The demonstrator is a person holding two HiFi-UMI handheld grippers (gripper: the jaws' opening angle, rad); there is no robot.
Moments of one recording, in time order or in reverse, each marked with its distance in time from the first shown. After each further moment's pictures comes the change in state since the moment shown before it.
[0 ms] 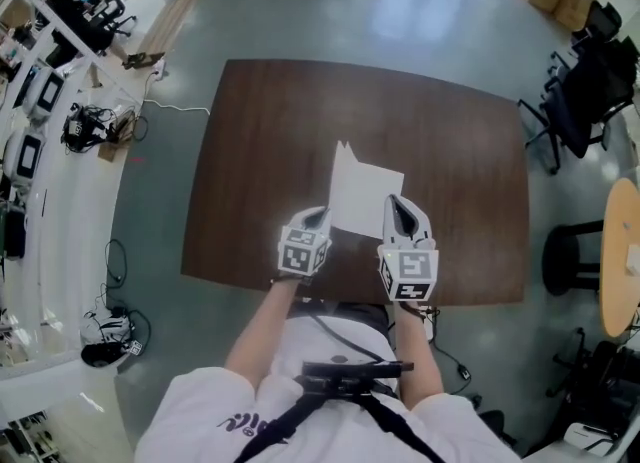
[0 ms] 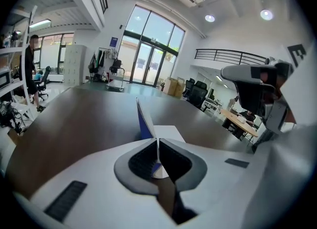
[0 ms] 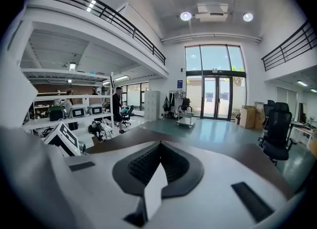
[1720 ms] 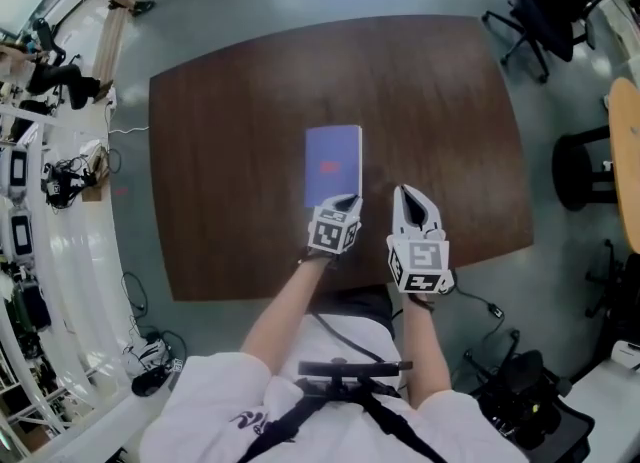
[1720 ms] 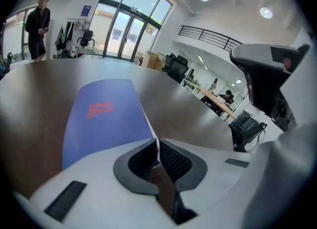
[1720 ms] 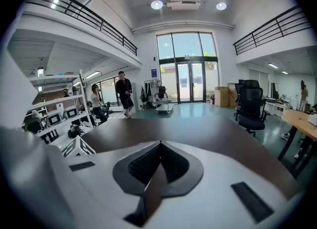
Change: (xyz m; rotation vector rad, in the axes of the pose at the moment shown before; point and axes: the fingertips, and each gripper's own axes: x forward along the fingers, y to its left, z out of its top) left arm 0.156 -0.148 -0.062 0.078 0.295 -0.258; right arm -0.041 -0.137 -0.098 0.209 0.129 -0.226
